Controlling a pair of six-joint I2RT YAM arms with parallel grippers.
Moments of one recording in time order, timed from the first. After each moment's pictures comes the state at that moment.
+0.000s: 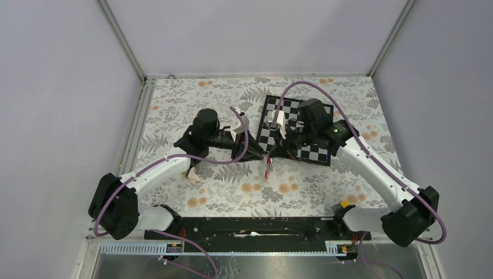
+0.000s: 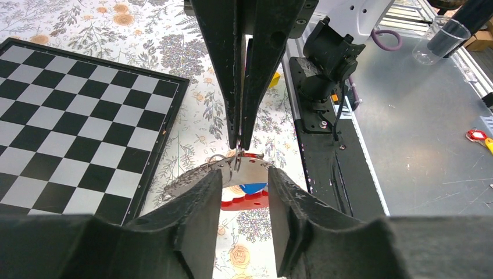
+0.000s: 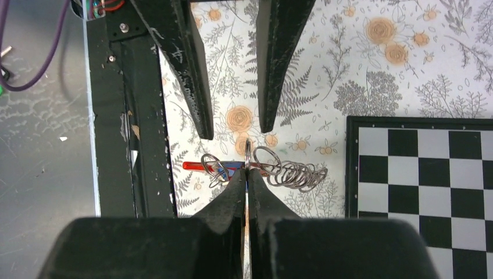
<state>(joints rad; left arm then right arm) -0.61 1.30 0.85 0.22 1.05 0.03 0.58 1.26 1.18 -0.74 -0.75 -0.46</state>
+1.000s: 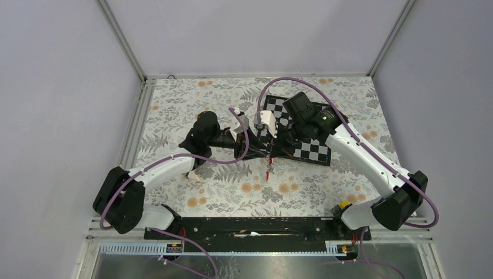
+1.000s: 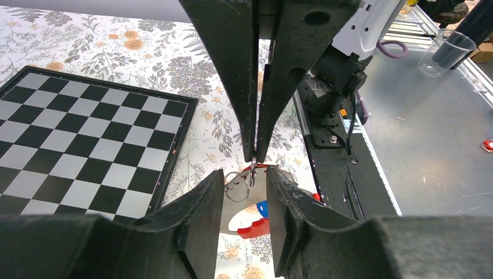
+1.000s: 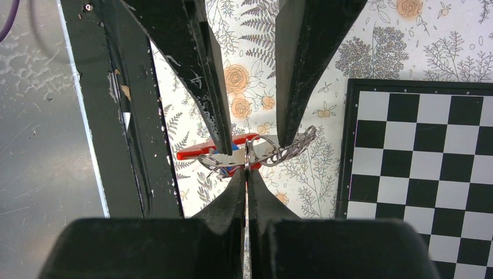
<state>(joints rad) -0.62 1.35 0.80 0.47 1.05 -0.06 0.68 1.41 1.43 -1.04 -0.56 -0.54</state>
